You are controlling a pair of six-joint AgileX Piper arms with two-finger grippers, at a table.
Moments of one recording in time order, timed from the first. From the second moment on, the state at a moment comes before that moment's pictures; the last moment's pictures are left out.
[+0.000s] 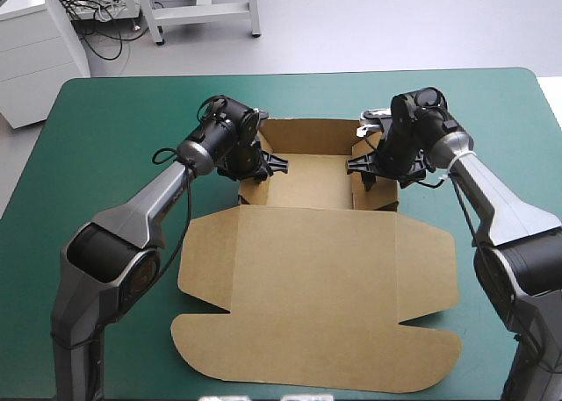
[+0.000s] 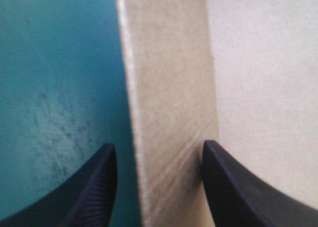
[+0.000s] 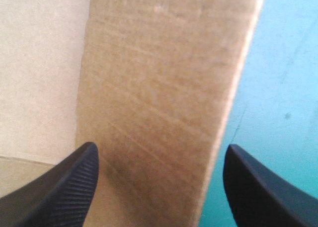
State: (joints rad) left arm -0.54 2.07 -1.93 0.11 1.24 -0.38; right arm 0.32 1.90 -1.71 0.01 1.23 0.17
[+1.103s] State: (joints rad) left arm -0.53 1.53 -2.07 -0.07 1.26 -0.03; right arm 0.30 1.72 -2.02 0.03 1.25 0.24
